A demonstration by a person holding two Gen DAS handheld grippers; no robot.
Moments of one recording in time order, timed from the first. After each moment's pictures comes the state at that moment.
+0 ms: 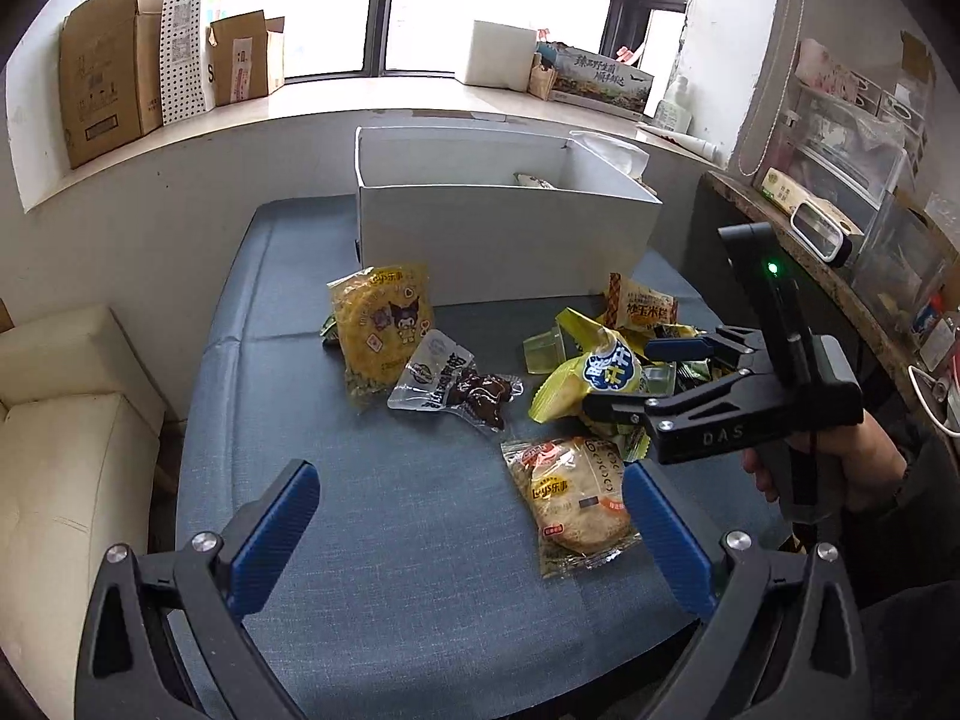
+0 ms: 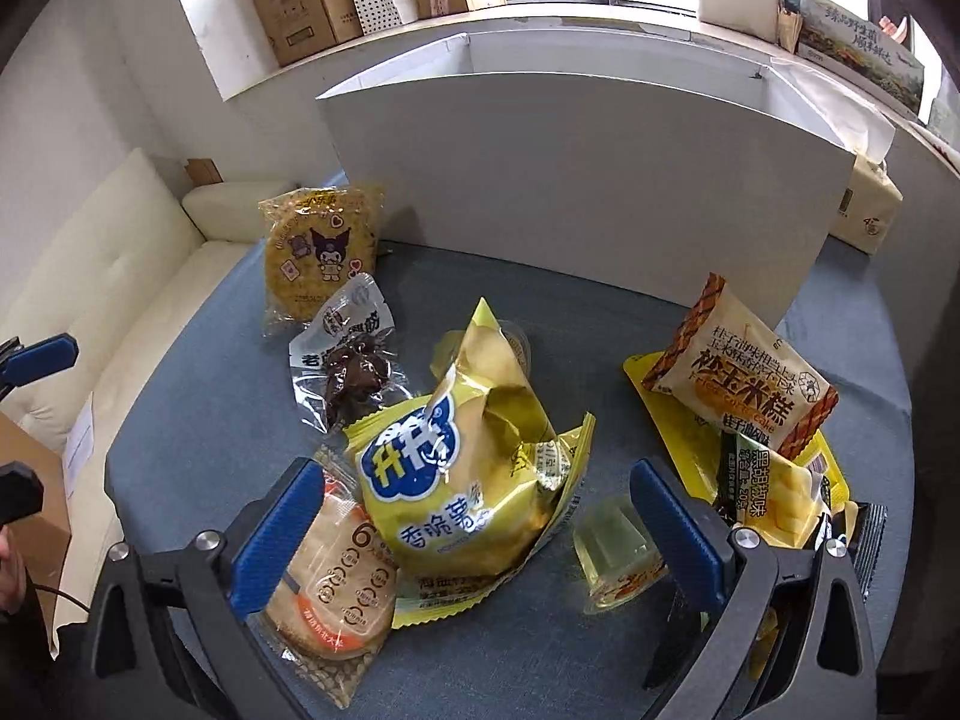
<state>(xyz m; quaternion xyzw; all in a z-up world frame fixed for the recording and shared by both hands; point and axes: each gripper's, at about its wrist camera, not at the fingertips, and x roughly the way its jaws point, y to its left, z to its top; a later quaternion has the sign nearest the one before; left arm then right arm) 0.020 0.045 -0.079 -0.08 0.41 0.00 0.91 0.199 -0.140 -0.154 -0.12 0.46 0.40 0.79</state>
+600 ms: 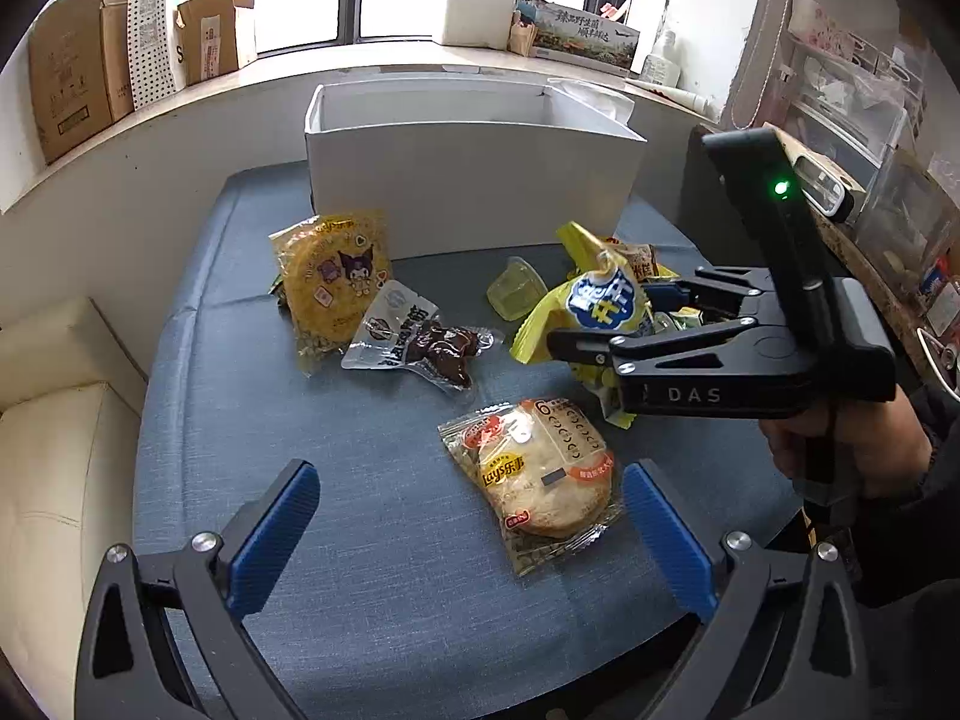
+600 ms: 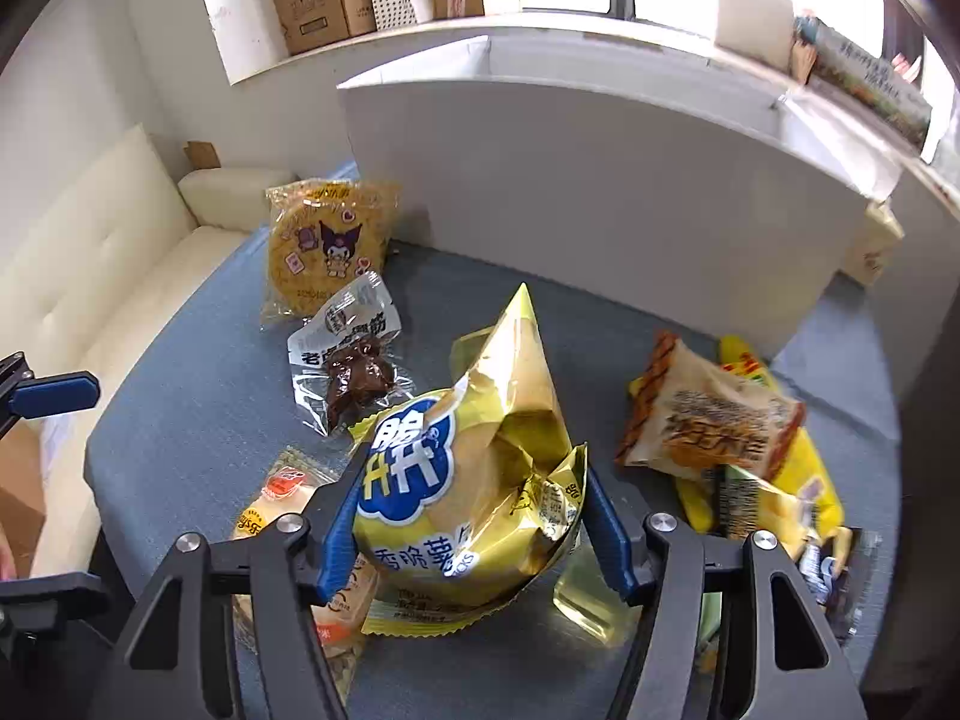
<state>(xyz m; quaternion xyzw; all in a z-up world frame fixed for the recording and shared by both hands) 0.037 0.018 -0.107 -0.06 0.45 -0.01 0.89 0.188 -0.134 -0.150 -0.16 0.43 0.38 0.80</state>
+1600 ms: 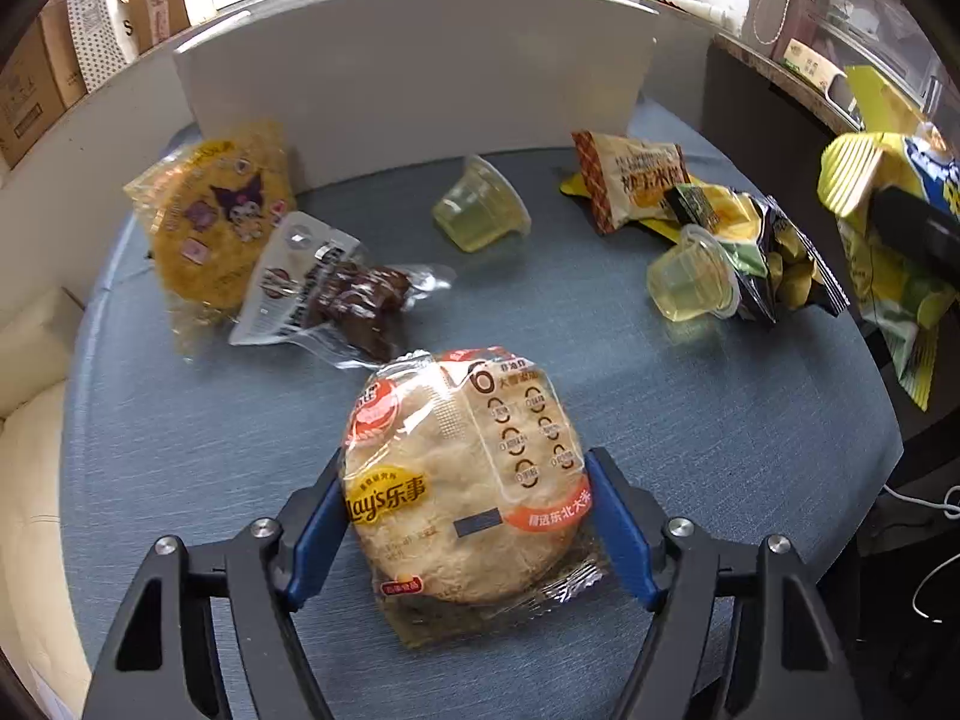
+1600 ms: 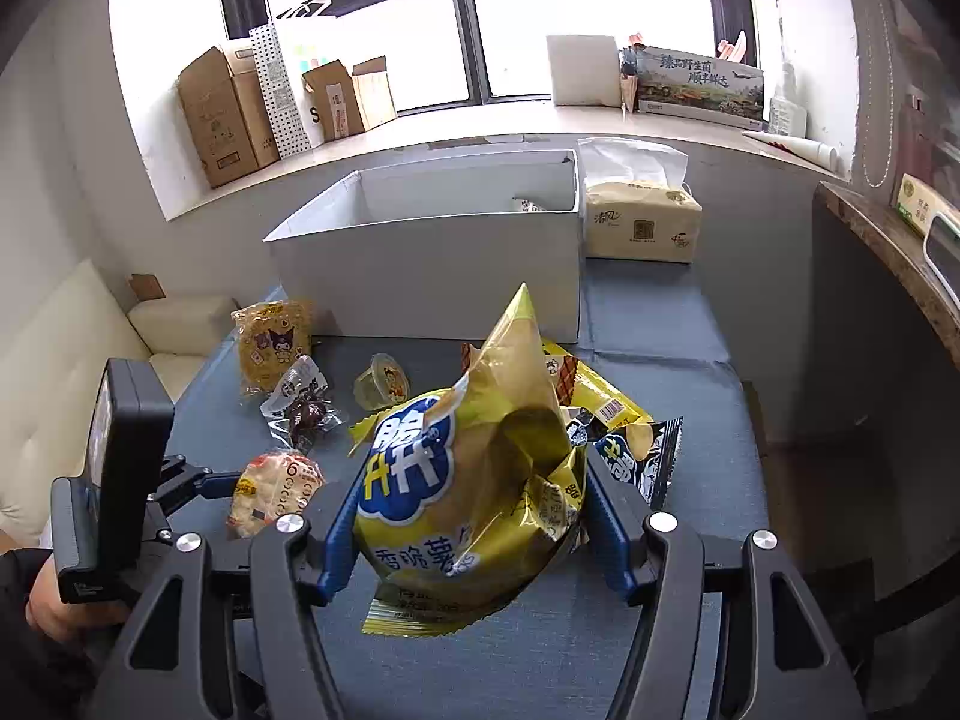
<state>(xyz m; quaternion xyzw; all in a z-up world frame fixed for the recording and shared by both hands) 0.096 -0.028 -0.161 -0.03 0.51 0.00 0.86 0.147 -0.247 -0.090 -0.05 0.37 0.29 0.88</state>
